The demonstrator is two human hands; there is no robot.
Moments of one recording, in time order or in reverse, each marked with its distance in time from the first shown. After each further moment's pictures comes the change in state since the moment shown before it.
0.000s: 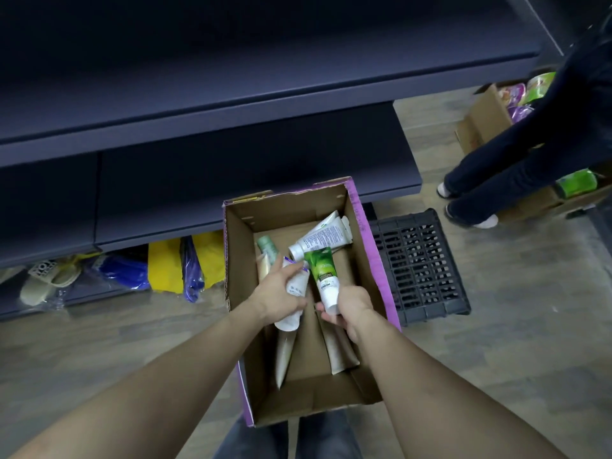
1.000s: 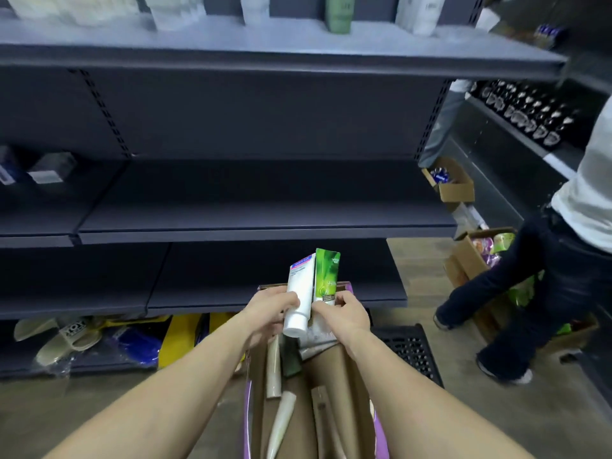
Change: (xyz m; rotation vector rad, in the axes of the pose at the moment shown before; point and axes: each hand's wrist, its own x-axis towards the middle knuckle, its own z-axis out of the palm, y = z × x) left_hand -0.128 0.091 -0.095 -0.883 0.150 0.021; right_hand -0.169 -0.088 -0.013 -0.455 0.037 -0.716
